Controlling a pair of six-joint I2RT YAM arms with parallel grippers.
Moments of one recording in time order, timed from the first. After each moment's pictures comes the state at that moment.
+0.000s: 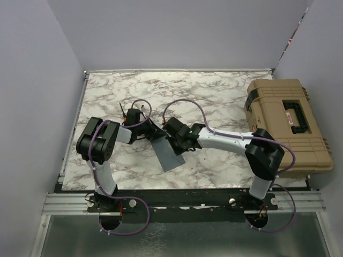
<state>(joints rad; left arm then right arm) -0.26 1.88 0.72 0.45 0.61 -1.01 0.99 1.77 1.18 -0.54 0.10 0.37</state>
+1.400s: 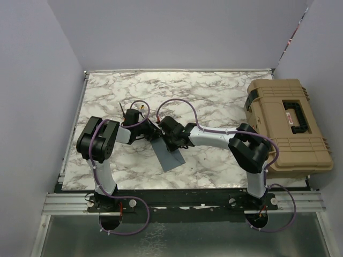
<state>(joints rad) -0.24 1.90 0.72 0.48 0.64 -1.07 0.96 1.96 1.29 -0.36 0.07 0.28</state>
